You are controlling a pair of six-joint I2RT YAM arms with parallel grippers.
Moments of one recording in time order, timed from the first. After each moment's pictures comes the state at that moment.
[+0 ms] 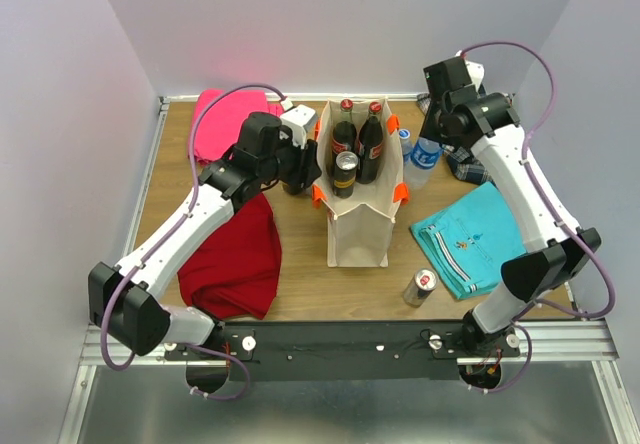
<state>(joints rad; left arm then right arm) -0.54 1.34 1.25 -0.43 0.22 -0.10 0.41 1.64 1.88 -1.10 0.47 0.56</state>
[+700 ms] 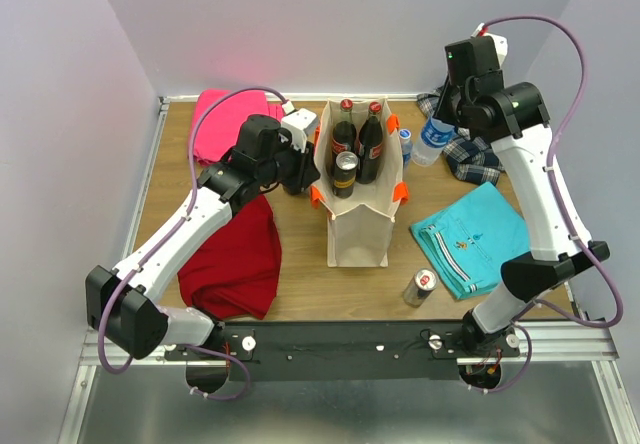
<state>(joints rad) -0.54 1.32 1.23 -0.43 0.28 -0.10 0.41 1.64 2.13 -1.20 0.51 0.49</state>
